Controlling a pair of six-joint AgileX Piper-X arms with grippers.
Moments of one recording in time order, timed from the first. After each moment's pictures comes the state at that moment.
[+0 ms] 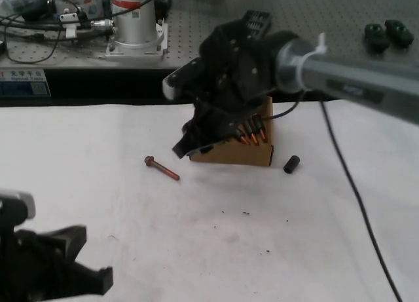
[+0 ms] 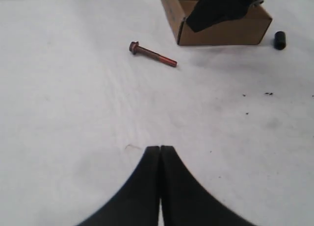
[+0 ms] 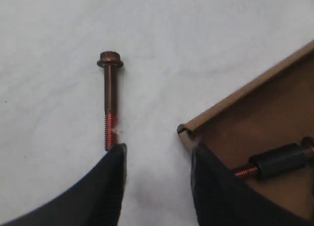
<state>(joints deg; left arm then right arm) -27.2 48.3 -11.7 -2.7 -5.3 -12.9 38.9 127.9 -105.1 40.7 -8.1 -14.9</state>
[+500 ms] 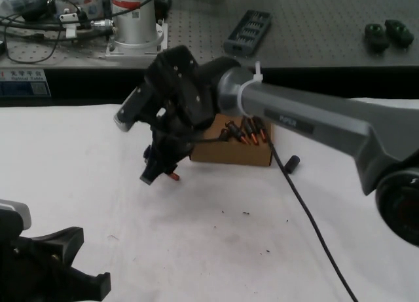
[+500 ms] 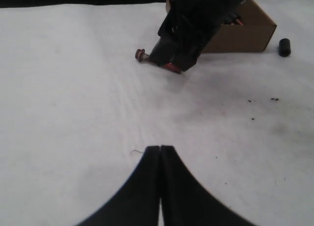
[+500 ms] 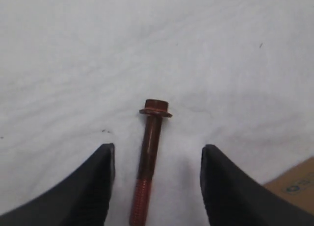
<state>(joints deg) -27.2 48.3 -8.5 -9.2 -6.4 -12.0 45.1 138.4 -116.2 41.5 1.5 -23.4</state>
